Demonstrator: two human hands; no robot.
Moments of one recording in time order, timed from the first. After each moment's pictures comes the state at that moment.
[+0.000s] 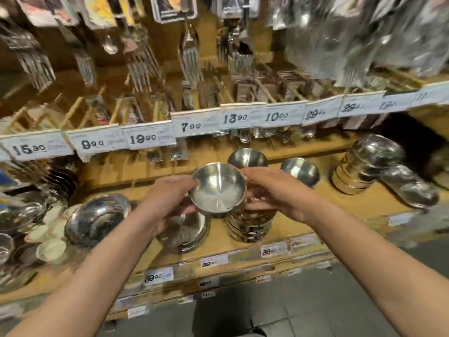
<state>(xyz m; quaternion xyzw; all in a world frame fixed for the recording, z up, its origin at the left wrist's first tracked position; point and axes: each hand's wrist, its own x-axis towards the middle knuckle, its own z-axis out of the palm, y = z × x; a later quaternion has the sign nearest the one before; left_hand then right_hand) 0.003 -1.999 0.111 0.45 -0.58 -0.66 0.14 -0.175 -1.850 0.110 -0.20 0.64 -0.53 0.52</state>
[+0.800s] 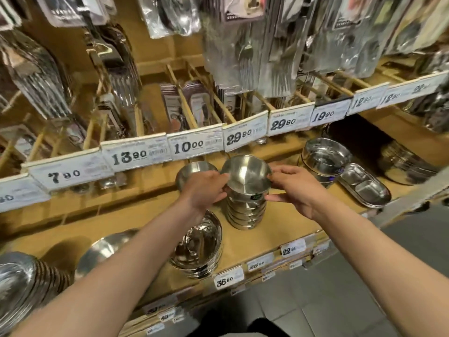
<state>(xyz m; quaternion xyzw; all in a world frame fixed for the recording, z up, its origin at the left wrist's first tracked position) -0.214 -1.941 0.085 0.37 -0.62 -0.69 0.07 -0.341 -1.778 0.084 -0.08 0.71 -0.60 0.36</state>
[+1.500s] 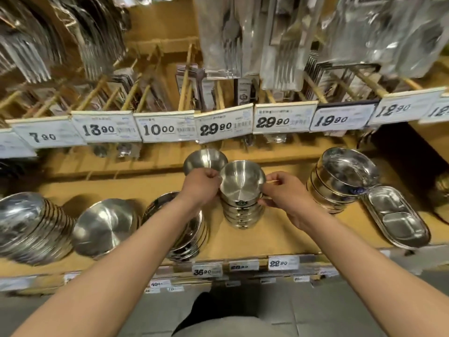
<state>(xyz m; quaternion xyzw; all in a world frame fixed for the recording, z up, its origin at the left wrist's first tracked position) -0.246 -1.914 0.046 0.51 -0.68 -0.51 0.12 -0.394 -1.780 0.037 -0.18 0.74 -0.51 0.40</state>
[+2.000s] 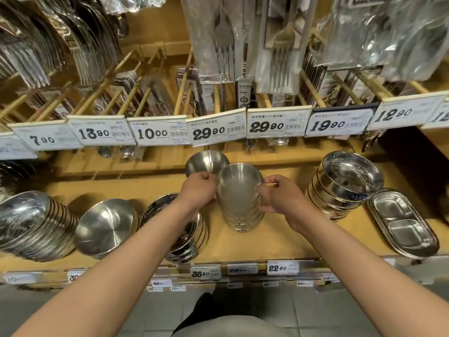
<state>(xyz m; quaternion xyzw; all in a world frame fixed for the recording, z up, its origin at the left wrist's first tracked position) -0.249 -1.913 0.041 0.52 -0.65 -0.54 0.13 -0.404 -1.787 0.024 -0.18 0.73 -0.49 0.44</state>
